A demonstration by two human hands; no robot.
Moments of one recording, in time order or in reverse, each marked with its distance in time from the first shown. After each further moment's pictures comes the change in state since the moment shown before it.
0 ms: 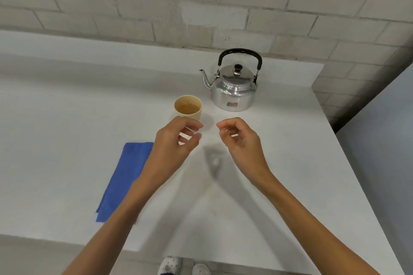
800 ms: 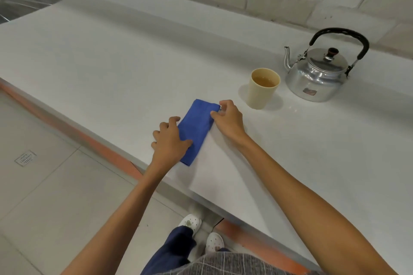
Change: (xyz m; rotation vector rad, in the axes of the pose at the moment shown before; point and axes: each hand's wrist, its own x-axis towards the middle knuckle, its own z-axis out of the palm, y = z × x) left_hand -0.103 -0.080 -0.061 0.419 0.158 -0.852; right_hand 0.012 0.027 0.170 -0.199 -0.377 0.210
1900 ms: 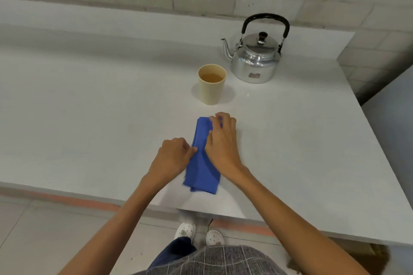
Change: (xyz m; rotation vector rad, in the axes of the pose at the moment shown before) left_hand -0.004 0.047 0.024 0.113 -0.354 0.374; right_hand -0.065 0.038 -0.030 -0.453 0.351 -0.133
